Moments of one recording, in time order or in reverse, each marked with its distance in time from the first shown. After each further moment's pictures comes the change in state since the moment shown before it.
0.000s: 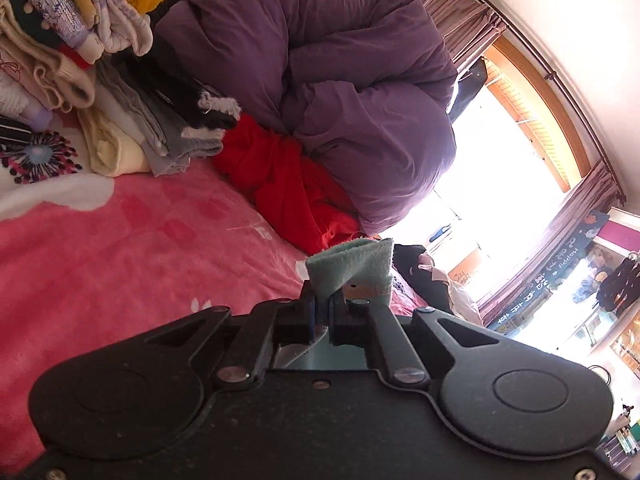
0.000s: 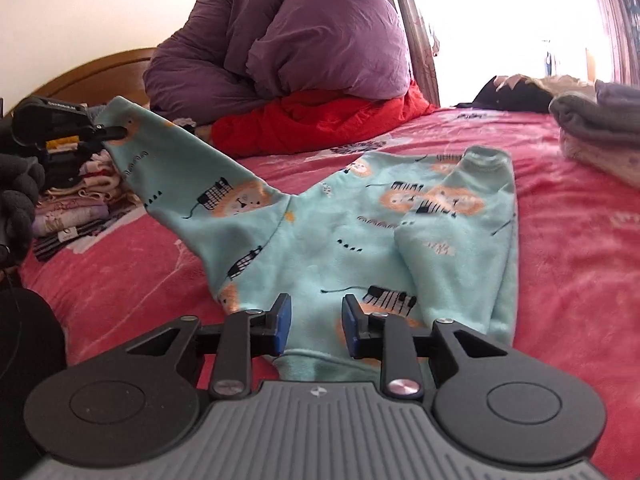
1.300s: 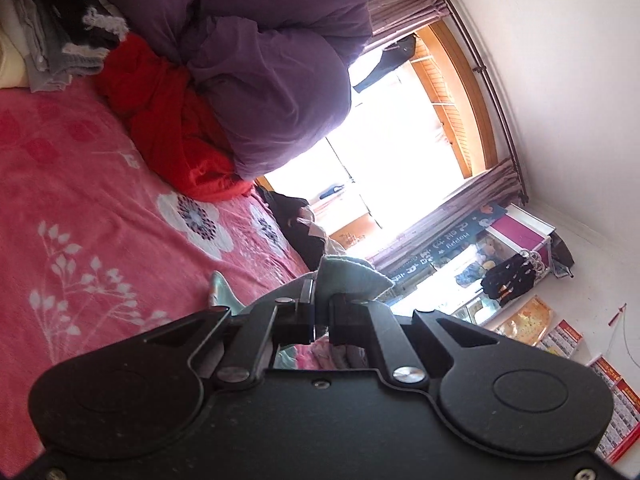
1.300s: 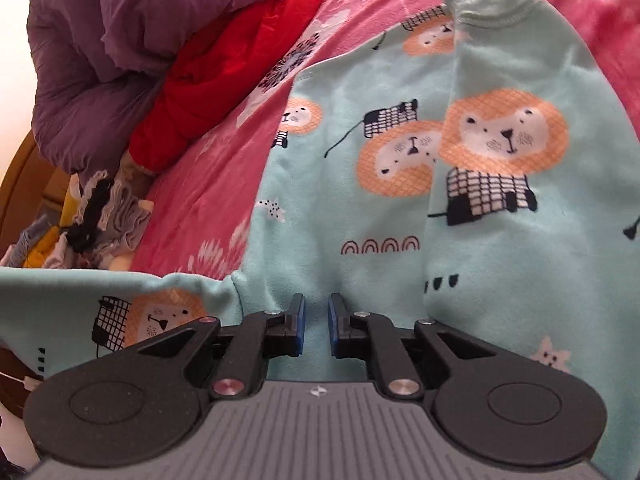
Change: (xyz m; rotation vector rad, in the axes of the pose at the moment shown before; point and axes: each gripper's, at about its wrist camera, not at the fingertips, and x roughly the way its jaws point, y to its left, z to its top) left arm 0.011 -0.072 -0.013 -0.114 0.196 -0.363; right arm 0.170 -0.077 0.053 0.664 0.352 0.150
